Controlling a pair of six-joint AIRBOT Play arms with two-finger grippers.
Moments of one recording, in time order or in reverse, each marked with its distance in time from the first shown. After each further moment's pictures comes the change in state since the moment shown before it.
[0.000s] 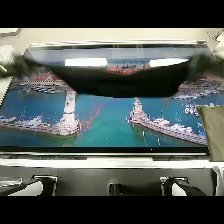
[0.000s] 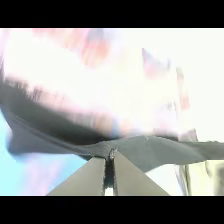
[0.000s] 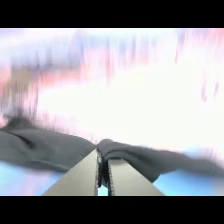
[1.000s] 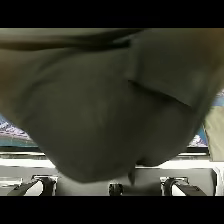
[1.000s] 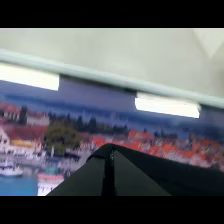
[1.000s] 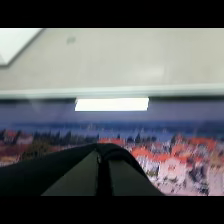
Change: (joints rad) left arm 0.009 0.231 0.411 0.611 -0.200 -0.331; right arm 0.110 0.030 0.578 -0.266 0.264 0.369
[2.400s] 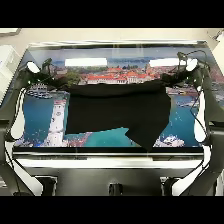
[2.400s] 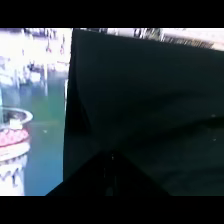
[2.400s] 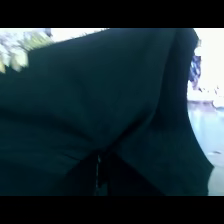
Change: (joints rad) left arm -0.239 -0.935 0.014 0.048 0.037 0.019; right arm -0.001 -0.827 -0.185 -0.147 -0.113 -0.050
